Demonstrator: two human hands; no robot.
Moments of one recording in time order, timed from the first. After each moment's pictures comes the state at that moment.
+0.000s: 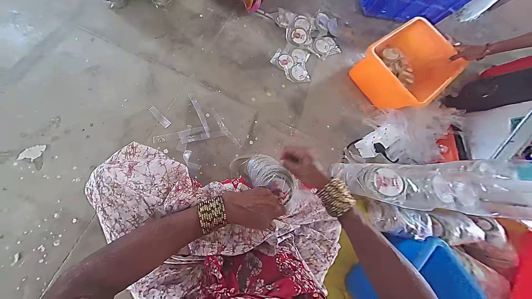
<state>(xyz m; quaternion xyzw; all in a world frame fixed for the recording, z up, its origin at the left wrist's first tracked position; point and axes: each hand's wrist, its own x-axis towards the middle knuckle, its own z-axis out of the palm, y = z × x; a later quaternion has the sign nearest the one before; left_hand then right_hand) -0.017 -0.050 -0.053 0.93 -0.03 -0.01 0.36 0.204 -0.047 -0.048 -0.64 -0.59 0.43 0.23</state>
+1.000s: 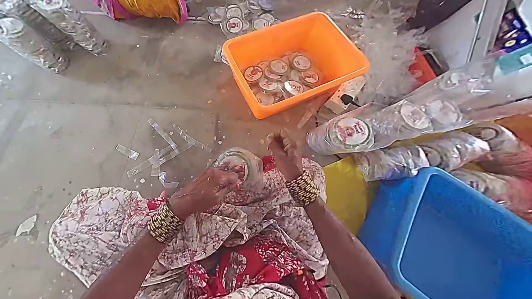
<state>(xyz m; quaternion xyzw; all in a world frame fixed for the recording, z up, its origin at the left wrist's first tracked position) -0.016 -0.025 -0.057 0.89 0.10 0.05 0.44 0.223 -0.112 -0.080 -0.73 -0.44 0.25 0.46</state>
